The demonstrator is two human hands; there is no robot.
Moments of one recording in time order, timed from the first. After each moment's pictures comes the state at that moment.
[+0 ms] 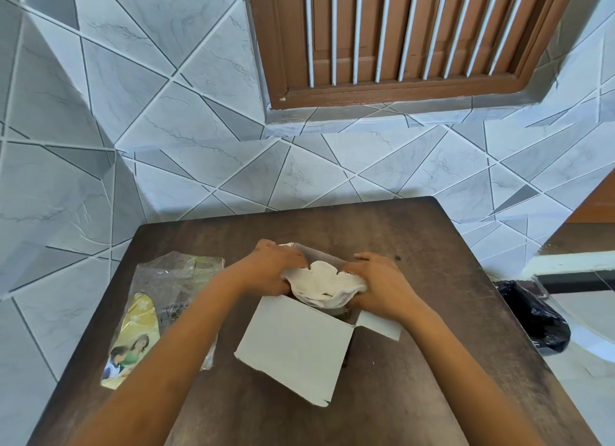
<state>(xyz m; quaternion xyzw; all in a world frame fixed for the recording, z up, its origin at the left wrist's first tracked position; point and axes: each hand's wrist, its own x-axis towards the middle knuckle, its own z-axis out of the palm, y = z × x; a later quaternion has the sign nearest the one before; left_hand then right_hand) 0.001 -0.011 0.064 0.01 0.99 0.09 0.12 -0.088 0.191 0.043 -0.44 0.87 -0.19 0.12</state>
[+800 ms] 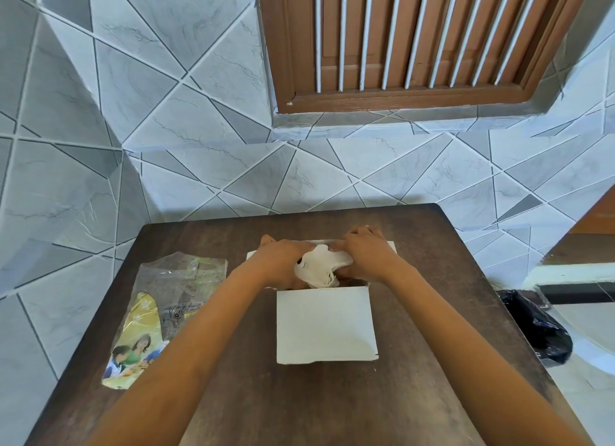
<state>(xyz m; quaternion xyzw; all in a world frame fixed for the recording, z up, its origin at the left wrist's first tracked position) -0.012 0.004 0.077 -0.08 0.99 0.08 0.11 -0.124 0.142 0.062 -0.49 0.87 -0.01 0.08</state>
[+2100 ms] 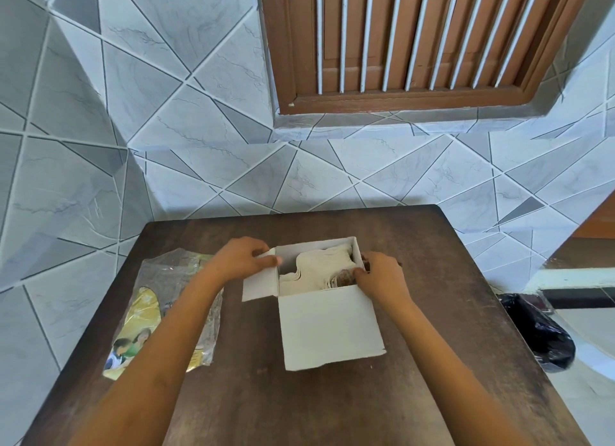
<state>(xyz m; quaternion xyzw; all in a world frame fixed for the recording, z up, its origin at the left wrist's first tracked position) 0.019 -0.040 0.064 -0.25 0.94 0.24 0.04 -0.096 0.174 0.037 -0.25 0.91 -0.31 0.11</state>
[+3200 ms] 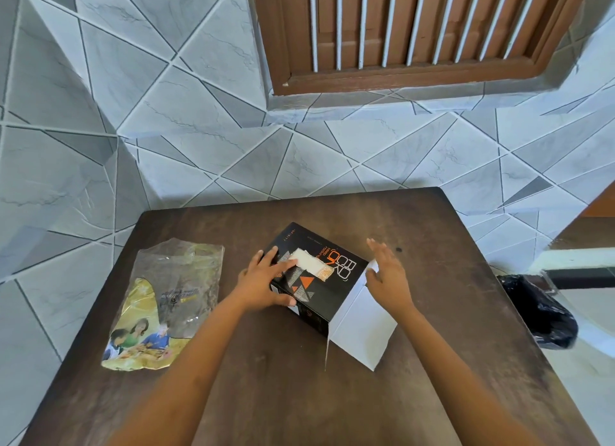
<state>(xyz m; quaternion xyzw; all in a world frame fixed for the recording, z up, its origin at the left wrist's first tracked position) 0.015 -0.020 -0.025 -0.22 0.94 0.24 0.11 -0.128 0.194 -0.051 -0.27 0.89 -0.37 0.09</state>
